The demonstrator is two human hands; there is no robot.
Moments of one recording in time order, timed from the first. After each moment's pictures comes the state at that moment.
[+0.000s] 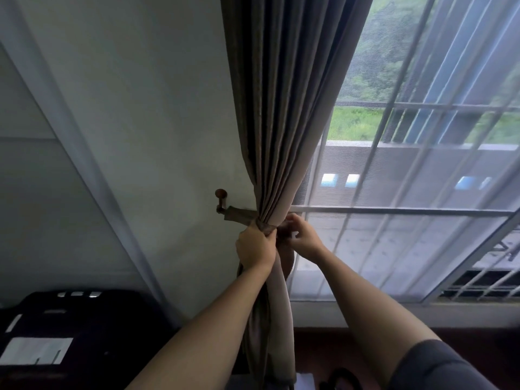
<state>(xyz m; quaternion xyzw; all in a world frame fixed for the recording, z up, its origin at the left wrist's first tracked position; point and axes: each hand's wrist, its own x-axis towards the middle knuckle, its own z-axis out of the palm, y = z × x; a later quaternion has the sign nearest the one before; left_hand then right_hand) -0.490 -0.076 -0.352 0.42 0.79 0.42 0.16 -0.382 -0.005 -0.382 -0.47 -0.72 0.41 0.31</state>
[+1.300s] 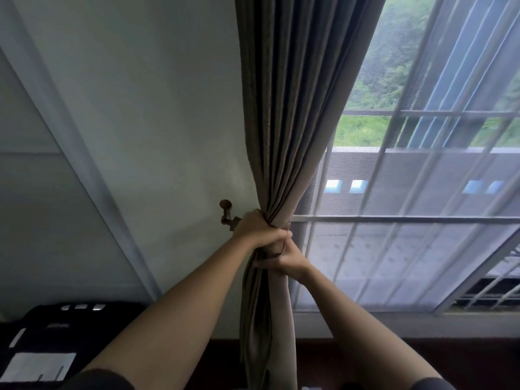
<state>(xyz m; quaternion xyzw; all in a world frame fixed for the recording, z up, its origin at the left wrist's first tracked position) -0.533 -0.039 -0.311 0.56 0.74 0.27 0.25 -0.427 -0.015 -0.398 -0.36 -0.64 0.59 0.33</state>
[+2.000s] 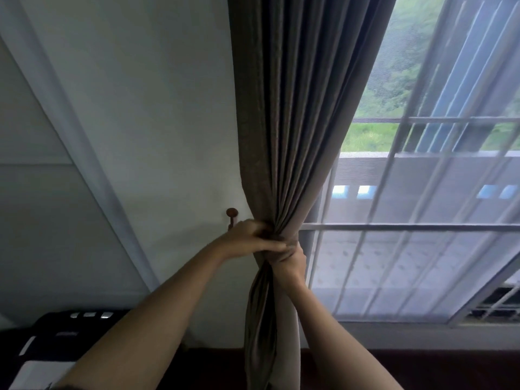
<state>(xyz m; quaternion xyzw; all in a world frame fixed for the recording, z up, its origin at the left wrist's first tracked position) -0.581 -0.048 -0.306 0.65 0.60 0.27 0.37 -0.457 -0.046 -0.375 -0.59 -0.53 0.45 0.42</state>
